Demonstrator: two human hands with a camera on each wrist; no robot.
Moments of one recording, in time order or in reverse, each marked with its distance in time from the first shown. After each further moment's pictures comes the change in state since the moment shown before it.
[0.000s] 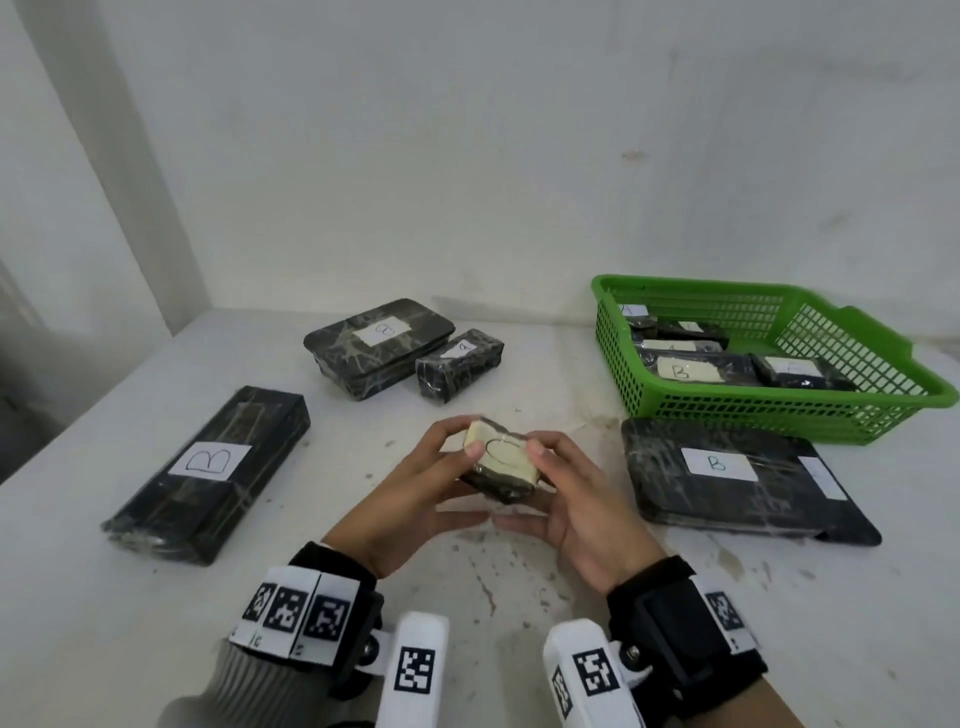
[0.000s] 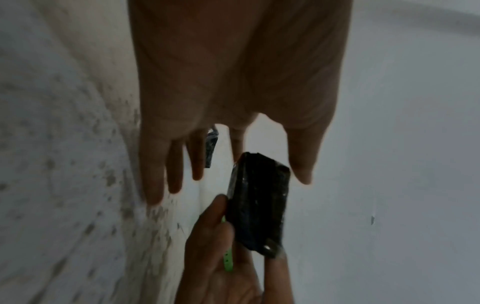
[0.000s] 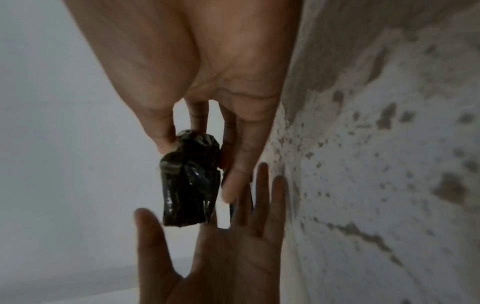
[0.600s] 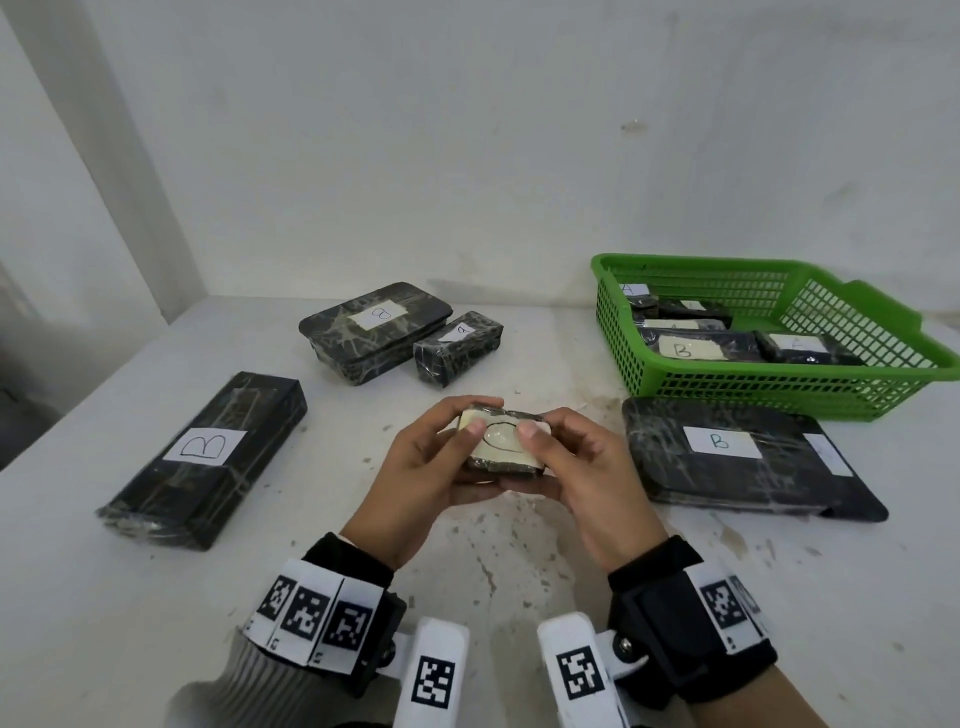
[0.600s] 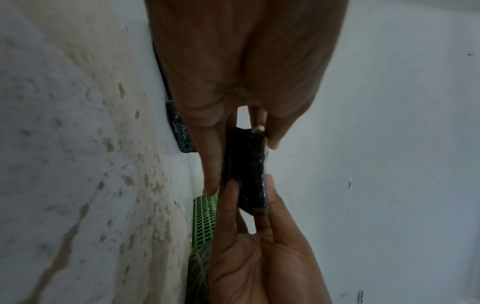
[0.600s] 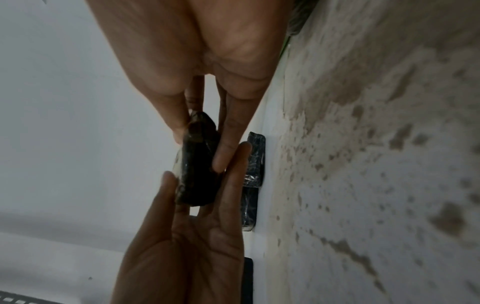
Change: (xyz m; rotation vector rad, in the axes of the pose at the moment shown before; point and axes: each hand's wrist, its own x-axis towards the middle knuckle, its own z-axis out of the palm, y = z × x) left_hand -0.003 -0.005 0.015 0.001 0.062 0.274; right_hand -0.002 0.000 -0.001 -0.252 0.111 -0.293
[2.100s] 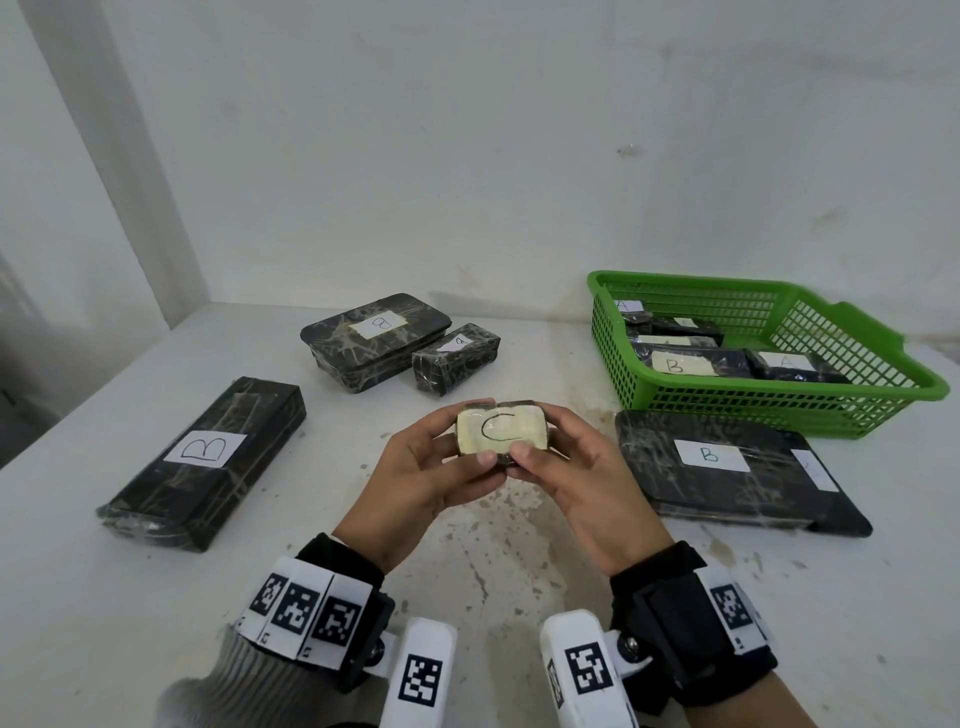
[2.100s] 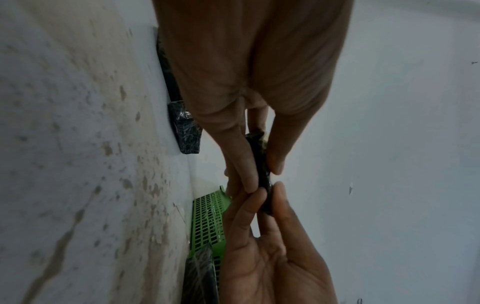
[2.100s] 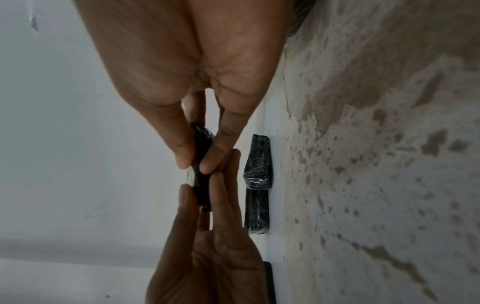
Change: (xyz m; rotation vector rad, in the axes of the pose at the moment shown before) left_hand 0.000 0.001 -0.004 -0.221 -0.073 -0.023; right_hand 0.002 -0.005 -0.008 0.055 -0.121 -0.014
